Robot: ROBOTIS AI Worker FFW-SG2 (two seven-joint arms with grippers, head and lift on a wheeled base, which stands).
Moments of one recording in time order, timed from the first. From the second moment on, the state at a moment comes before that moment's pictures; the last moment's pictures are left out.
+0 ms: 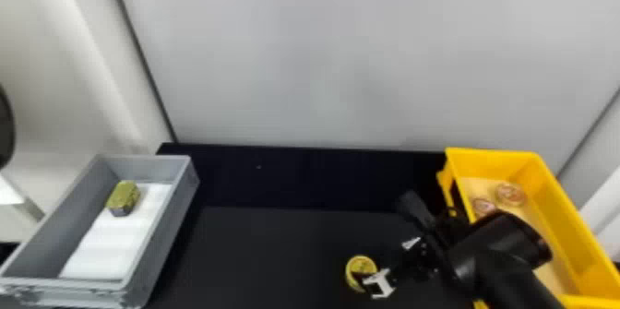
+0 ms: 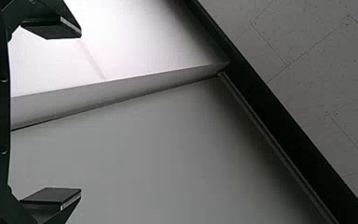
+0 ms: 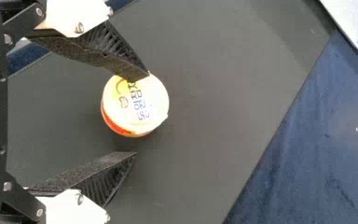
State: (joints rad) left arm -0.41 0.38 0.08 -2.31 -0.23 0.39 0.16; right arm -0.39 -0.13 0.31 -0.98 0.36 0.72 0.89
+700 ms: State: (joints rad) left arm -0.41 0.39 0.08 -2.31 -0.23 0.39 0.16; right arm -0.35 -0.12 0.30 -1.00 0.37 0.74 0.91
